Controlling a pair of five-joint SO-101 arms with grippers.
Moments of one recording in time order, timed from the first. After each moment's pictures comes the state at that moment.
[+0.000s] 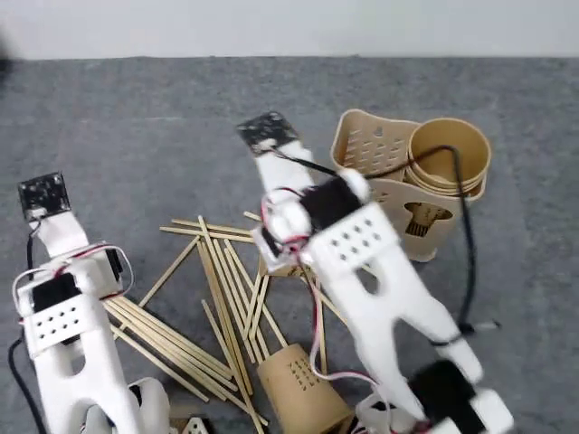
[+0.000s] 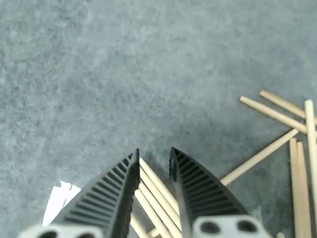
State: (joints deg) left arm -28.8 -39.4 59.4 53.3 4.4; right arm -37.4 -9.1 -1.5 93.1 -6.2
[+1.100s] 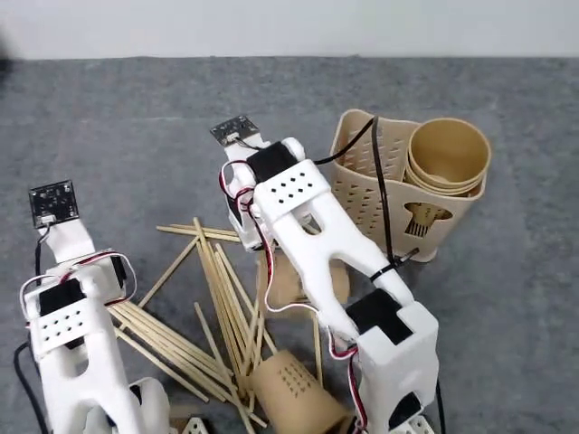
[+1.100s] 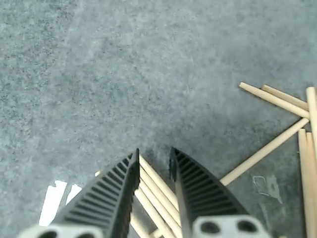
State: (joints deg) left arm -28.9 -39.4 63.0 49.8 2.3; right arm -36.5 20.3 -20.1 93.1 -5.2
